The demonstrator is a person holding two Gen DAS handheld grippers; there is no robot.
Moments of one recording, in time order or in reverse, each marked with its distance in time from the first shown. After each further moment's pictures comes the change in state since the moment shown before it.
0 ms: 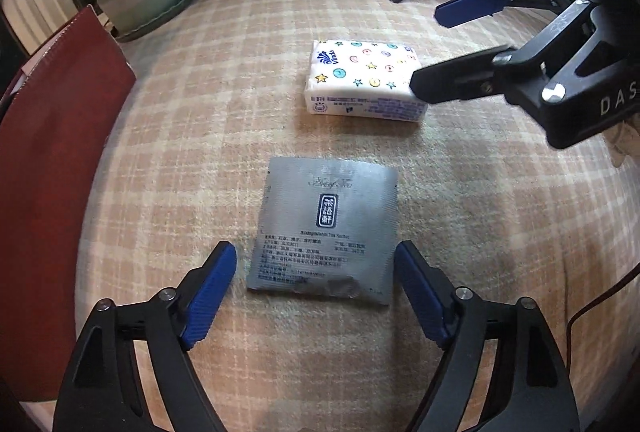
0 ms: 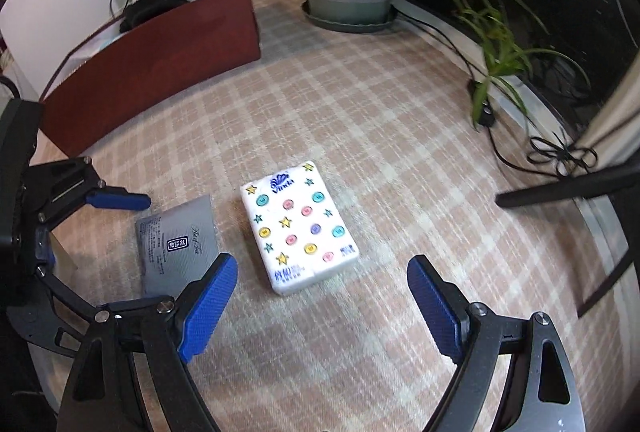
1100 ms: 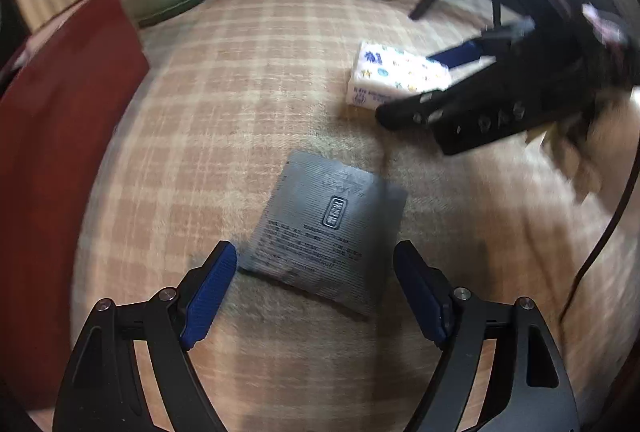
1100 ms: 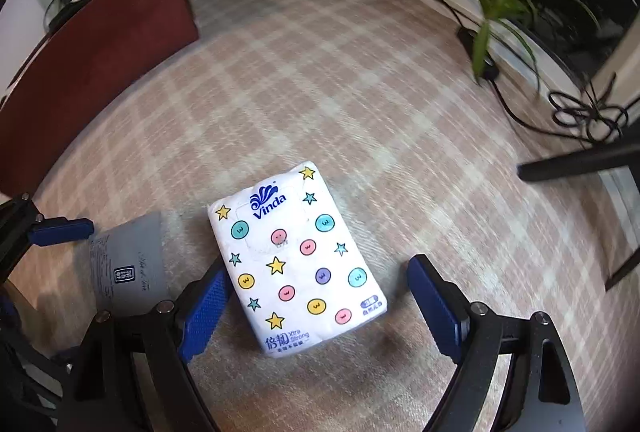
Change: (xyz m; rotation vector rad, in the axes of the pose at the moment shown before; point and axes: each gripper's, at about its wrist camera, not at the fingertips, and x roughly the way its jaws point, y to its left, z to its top) left arm 0.003 0.028 0.001 -0.025 -0.020 -0.052; right arm 0.061 -0.013 0.020 0.186 0.111 -0.066
